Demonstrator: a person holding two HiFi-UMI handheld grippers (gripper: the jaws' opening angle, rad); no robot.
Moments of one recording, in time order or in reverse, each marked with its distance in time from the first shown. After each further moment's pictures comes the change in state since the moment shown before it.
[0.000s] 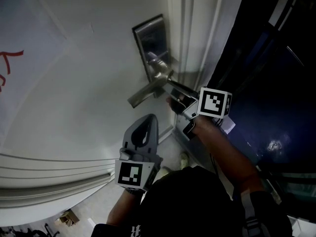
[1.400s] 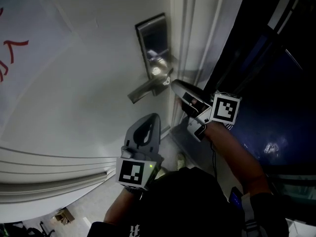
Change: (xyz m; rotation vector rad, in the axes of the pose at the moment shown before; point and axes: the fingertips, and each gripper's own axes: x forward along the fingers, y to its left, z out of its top) left arm -0.002 -0.014 -0.002 -0.007 -0.004 -0.024; right arm -0.036 0.013 0.008 -0.110 0.006 0.081
